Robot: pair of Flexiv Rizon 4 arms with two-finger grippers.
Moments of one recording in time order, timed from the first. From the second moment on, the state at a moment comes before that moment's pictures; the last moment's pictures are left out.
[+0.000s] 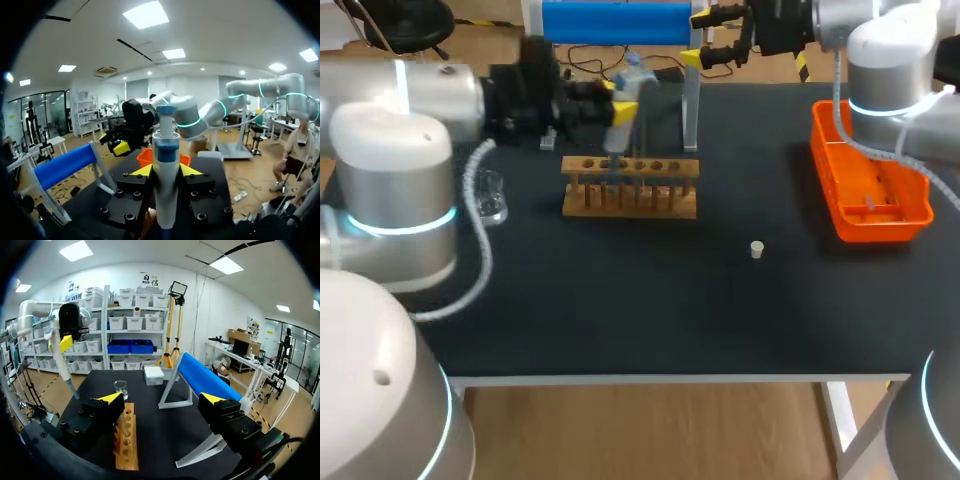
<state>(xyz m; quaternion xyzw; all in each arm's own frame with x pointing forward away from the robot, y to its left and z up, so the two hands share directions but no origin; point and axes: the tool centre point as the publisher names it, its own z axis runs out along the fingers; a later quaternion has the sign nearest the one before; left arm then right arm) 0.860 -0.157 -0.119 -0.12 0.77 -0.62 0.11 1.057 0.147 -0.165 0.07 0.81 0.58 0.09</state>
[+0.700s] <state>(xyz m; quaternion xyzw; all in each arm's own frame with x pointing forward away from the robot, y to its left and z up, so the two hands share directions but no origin) 0.912 -0.033 -0.116 -0.20 0.79 -0.57 0.13 1.057 0.147 -0.165 0.07 0.81 0.58 0.09</state>
